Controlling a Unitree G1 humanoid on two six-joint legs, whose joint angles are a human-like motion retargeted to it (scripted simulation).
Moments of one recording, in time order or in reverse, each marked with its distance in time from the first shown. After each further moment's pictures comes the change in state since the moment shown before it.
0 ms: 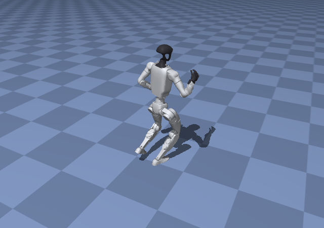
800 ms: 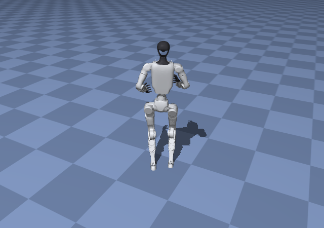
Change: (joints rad) left arm -0.083 0.021 -0.048 0.083 0.039 0.063 -0.104; right arm 0.178 0.302 0.082 0.381 0.243 0.054 0.162; waist -0.006 -0.197 -0.096; left_leg 0.269 -0.494 -0.067 -0.961 0.035 -0.024; right_leg 0.141 -0.231 0.178 -0.215 0.049 0.128
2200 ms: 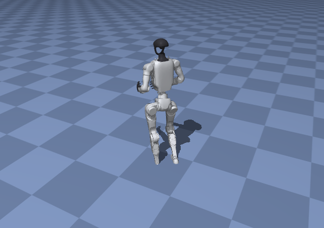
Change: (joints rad) left arm -0.150 -0.031 -0.019 -0.027 0.435 0.001 0.028; right arm 0.046 0.043 0.146 0.002 0.090 0.033 0.114; waist 0.013 -0.122 -0.118; left_leg -0.109 -0.135 -0.258 -0.534 0.321 -0.113; right_leg -0.285 -0.199 -0.124 0.120 0.008 -0.049
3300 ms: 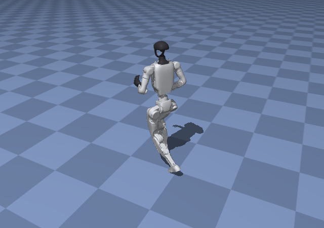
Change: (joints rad) left arm -0.162 0.061 -0.068 -0.066 0.325 -0.088 0.390; right arm 0.173 0.020 -0.135 0.055 -0.463 0.022 -0.212; waist -0.120 0.152 0.114; left_leg 0.127 0.129 0.185 0.826 -0.045 -0.042; right_leg -0.068 0.334 0.093 0.020 0.111 0.076
